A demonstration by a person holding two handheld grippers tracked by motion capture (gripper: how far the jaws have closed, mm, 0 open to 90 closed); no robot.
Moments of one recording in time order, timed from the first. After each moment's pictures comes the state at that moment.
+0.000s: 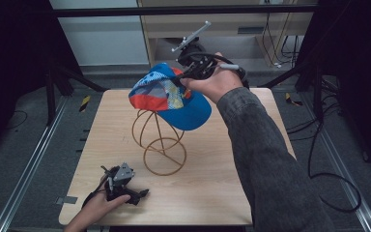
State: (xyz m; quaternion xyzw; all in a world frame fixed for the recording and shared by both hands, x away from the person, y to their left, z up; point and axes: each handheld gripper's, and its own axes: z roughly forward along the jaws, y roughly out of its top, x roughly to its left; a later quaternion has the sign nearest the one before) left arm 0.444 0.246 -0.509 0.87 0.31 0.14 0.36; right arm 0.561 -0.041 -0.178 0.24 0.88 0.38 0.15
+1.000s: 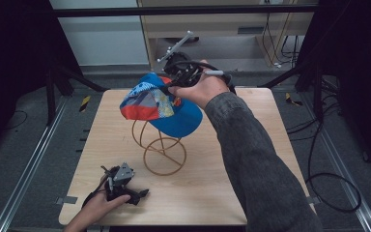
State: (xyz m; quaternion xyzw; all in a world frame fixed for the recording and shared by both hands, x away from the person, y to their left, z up) left arm 0.444 0.246 -0.509 0.87 0.31 0.14 0.36; right arm 0.560 -0.013 -0.194 0.22 0.90 0.37 0.13
